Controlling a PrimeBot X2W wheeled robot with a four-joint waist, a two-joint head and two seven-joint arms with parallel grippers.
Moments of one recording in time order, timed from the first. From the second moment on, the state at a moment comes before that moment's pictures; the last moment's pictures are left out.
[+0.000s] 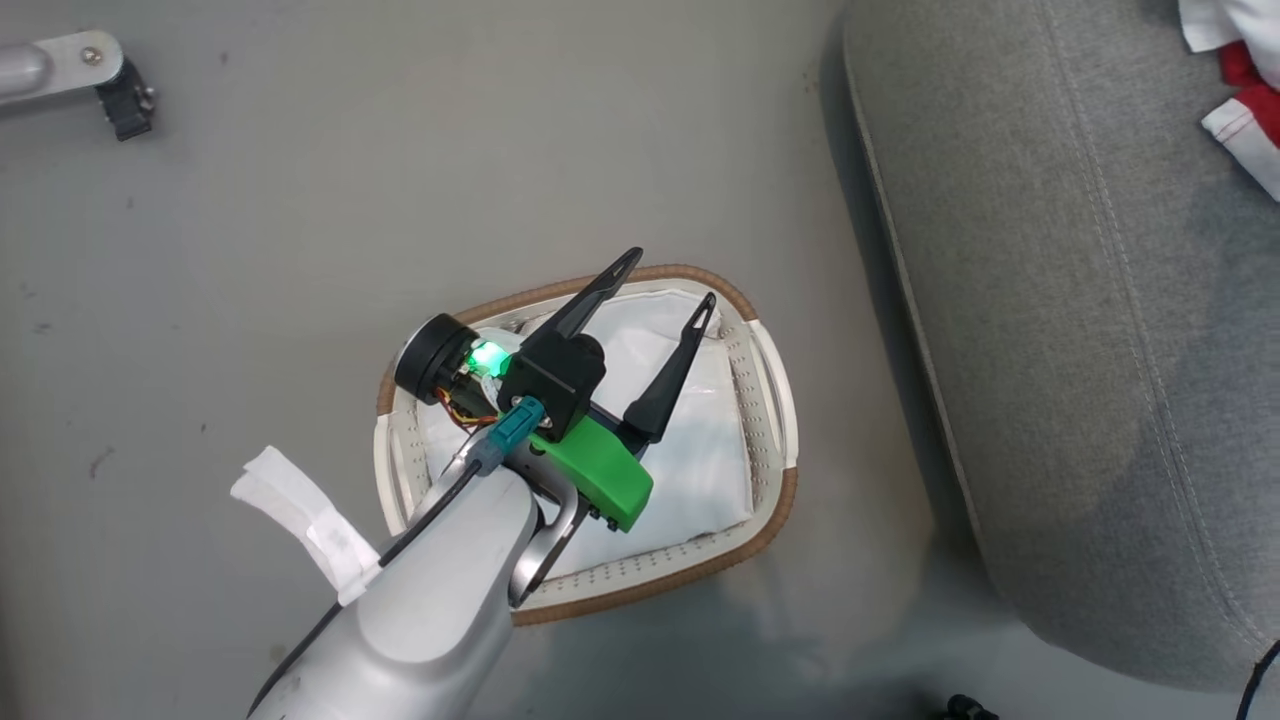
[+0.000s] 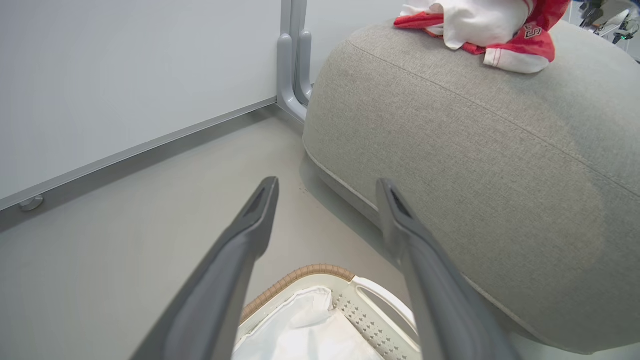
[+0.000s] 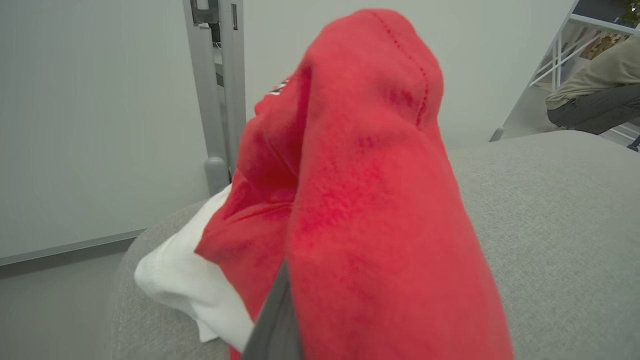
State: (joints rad) left arm -0.62 0.09 -0.71 0.46 -0.31 -0.12 -0.26; right arm -0.90 -0.31 -0.35 0.69 0.09 0.13 -0.26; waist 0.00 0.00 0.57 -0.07
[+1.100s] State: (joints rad) left arm -0.55 0.10 -0.62 0.42 -0.40 -0.07 -0.26; right arm -0.60 -0.18 -0.17 0.44 0.05 0.13 -0.26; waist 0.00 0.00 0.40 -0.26
